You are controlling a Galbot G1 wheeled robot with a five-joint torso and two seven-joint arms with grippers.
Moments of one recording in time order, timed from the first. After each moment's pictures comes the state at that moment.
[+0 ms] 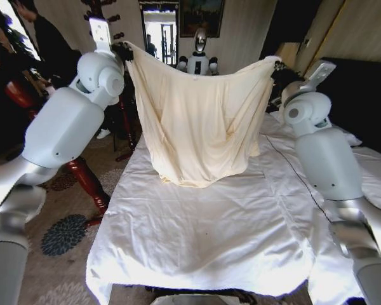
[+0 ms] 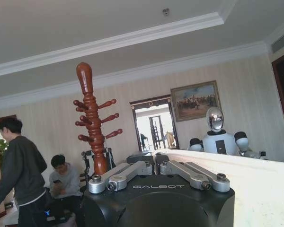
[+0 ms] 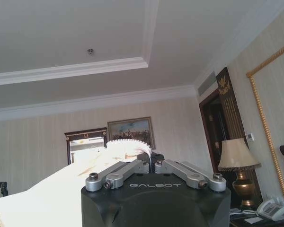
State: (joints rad) left arm -0.34 -0.90 0.29 -1.55 -1.05 0.60 -0.65; right arm -0.07 0.84 0.16 1.59 0.98 -0.32 0.44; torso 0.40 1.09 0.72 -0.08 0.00
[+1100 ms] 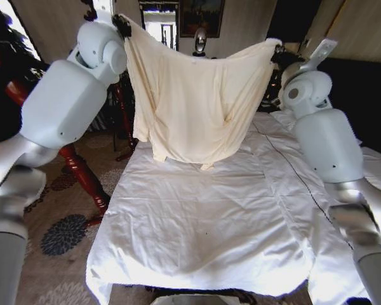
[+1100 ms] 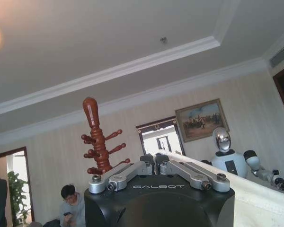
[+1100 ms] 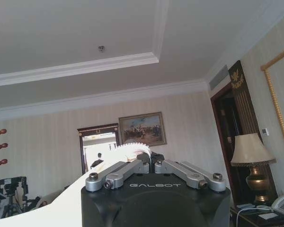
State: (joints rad) left arm -0.44 -0.86 0.34 -1.64 -1.03 0.61 -0.70; right arm -0.04 0.79 0.10 1.70 1.11 -0.36 0.51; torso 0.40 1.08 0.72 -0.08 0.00
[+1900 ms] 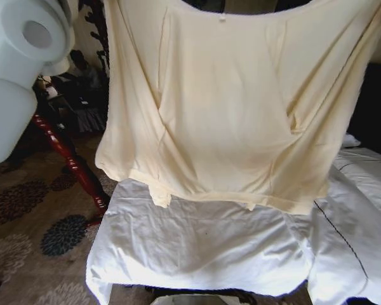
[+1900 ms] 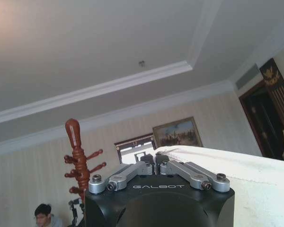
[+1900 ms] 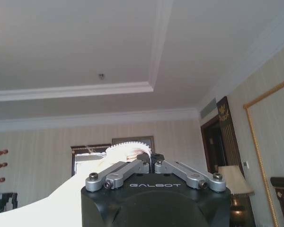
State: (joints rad) left arm -0.44 -0.71 0.29 -1.93 -1.22 0.67 -0.76; right arm -0.40 0.38 0.57 2.12 1.44 -0.41 0.63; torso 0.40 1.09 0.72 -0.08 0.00
